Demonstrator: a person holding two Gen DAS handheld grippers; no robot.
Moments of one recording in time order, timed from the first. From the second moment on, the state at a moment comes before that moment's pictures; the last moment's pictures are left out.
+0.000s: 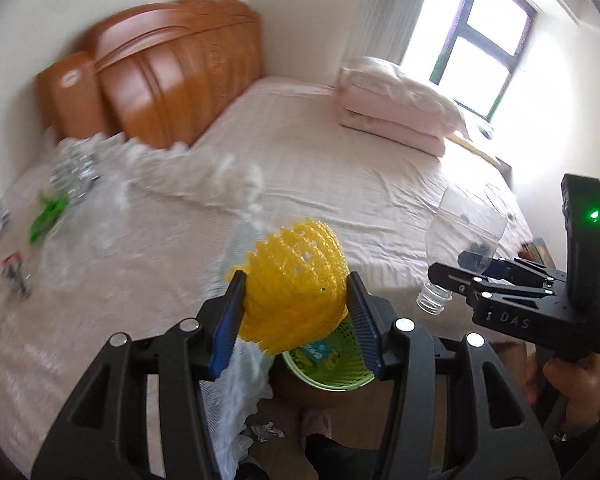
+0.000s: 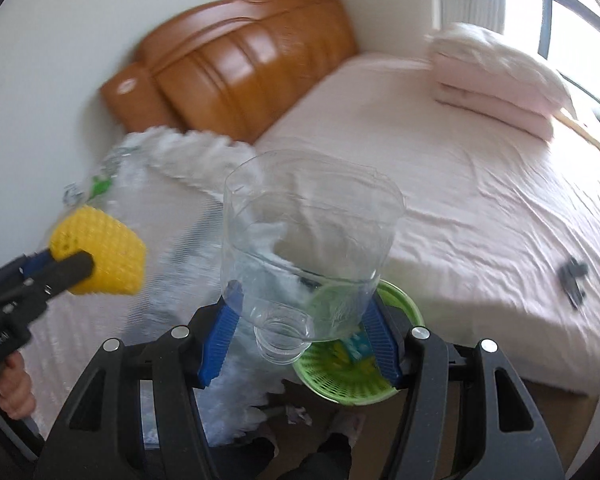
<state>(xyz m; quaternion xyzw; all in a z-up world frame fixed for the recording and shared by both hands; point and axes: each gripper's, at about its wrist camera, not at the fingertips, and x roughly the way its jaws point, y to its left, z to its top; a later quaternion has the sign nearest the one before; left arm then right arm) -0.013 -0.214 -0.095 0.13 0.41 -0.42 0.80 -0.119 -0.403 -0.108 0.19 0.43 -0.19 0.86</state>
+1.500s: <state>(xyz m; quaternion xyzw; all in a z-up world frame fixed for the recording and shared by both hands) -0.048 -0.371 -0.230 0.24 0.50 -0.45 0.70 -0.183 -0.514 -0.168 0.25 0.49 -0.30 0.78</state>
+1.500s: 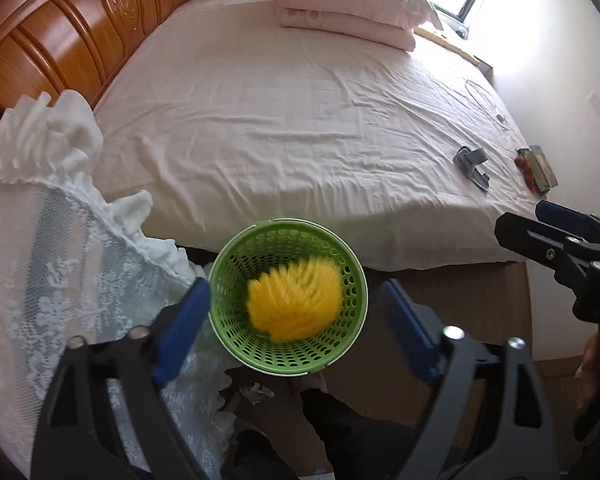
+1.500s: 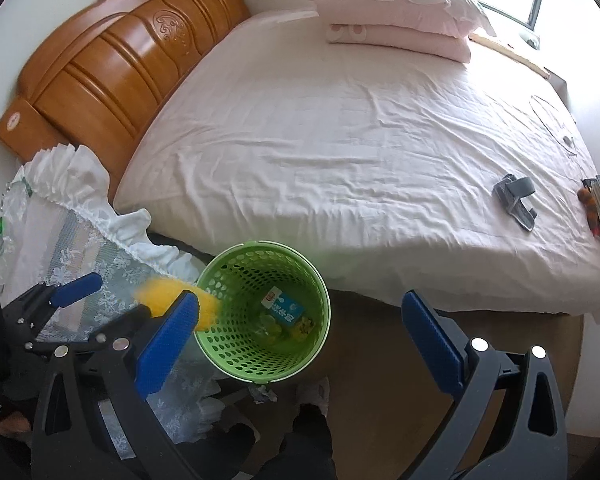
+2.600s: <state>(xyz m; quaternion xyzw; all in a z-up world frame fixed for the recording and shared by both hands) 0.022 -0.160 -0.061 0.08 0.40 -0.28 0.87 -0.056 -0.379 -0.066 0.17 0.43 -0.13 0.88</state>
